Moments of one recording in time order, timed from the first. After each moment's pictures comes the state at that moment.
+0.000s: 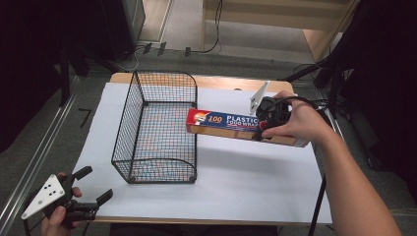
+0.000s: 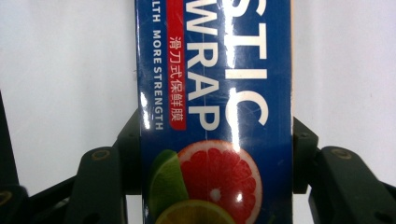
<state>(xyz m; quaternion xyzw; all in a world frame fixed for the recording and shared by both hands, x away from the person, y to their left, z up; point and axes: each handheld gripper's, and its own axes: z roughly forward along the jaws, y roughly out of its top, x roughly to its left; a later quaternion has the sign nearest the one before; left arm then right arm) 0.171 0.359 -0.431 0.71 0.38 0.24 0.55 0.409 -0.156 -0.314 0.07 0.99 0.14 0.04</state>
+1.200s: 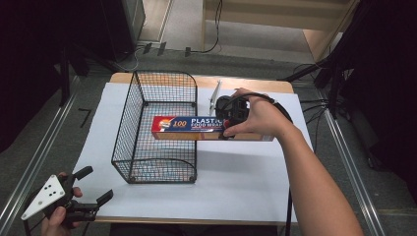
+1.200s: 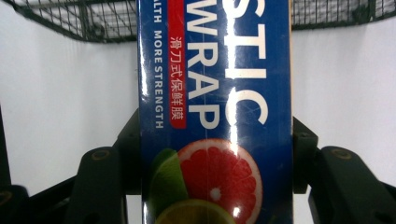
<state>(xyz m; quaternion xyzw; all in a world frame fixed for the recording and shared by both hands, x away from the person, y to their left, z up) 0.171 0.358 -0.430 0.71 0.37 0.24 0.55 0.412 -0.053 -0.314 0.02 0.99 0.12 0.04</state>
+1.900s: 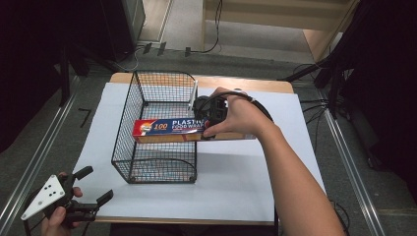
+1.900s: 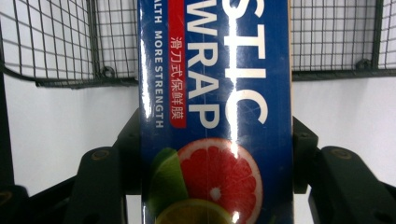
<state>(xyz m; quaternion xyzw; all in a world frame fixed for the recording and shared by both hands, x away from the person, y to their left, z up) 0.171 0.358 -0.430 0.71 0.37 0.24 0.56 0.409 -0.004 -0.313 0.00 0.99 0.12 0.03</state>
